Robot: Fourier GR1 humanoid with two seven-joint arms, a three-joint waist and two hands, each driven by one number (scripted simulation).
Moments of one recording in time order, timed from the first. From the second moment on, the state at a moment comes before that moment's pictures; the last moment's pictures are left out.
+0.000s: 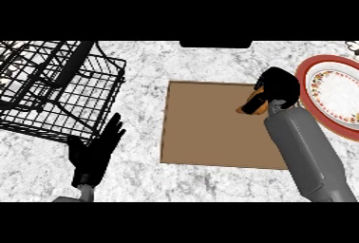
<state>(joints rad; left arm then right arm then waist) 0.00 0.15 -0.21 -1.48 0.18 0.12 0.17 -0.66 -0.21 0.11 -1.06 0.96 0.09 0.79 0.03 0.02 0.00</state>
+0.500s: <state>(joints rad) -0.06 0.14 -0.25 -1.47 0.16 0.11 0.19 -0.88 -0.31 -0.06 -0.93 1.28 -0.24 1.10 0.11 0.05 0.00</state>
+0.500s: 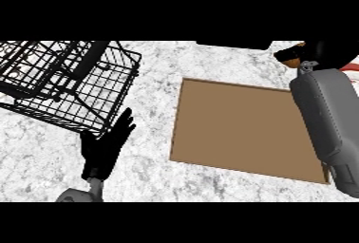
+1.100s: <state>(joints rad) -0.05 0.13 -0.25 -1.46 0.17 0.12 0.20 -0.93 -0.33 -0.25 -0.90 1.60 -0.48 1.17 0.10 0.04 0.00</state>
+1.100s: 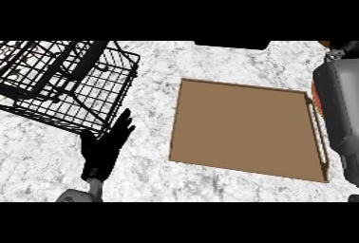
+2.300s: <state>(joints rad) 0.00 0.15 -0.22 -1.48 0.18 0.13 0.19 -0.70 -0.36 -0.76 -0.78 1.88 -0.97 1.10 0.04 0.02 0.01</state>
